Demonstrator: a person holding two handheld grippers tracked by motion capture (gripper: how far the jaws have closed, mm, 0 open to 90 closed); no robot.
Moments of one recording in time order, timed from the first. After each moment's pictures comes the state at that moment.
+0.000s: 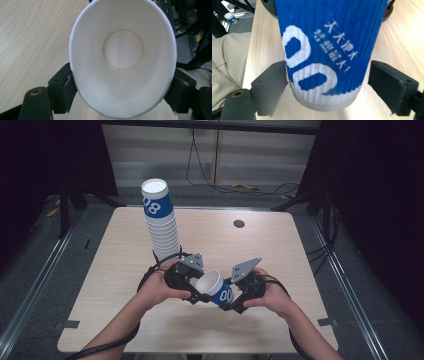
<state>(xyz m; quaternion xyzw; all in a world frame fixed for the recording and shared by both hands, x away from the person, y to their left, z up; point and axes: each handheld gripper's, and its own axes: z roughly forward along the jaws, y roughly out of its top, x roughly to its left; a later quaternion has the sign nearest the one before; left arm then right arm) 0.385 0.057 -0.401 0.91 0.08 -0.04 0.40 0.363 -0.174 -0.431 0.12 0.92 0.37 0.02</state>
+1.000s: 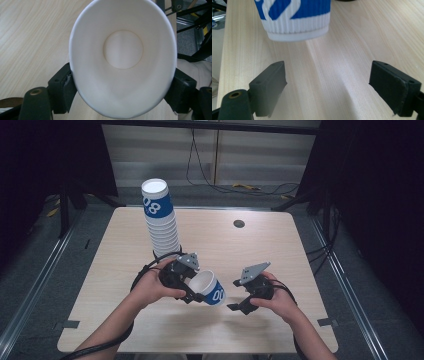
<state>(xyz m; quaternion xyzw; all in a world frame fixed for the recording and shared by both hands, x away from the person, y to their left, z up) 0.386 0.068 -0.397 0.93 0.10 -0.04 0.36 0.360 -0.200 -0.451 0.19 0.91 0.35 0.05</state>
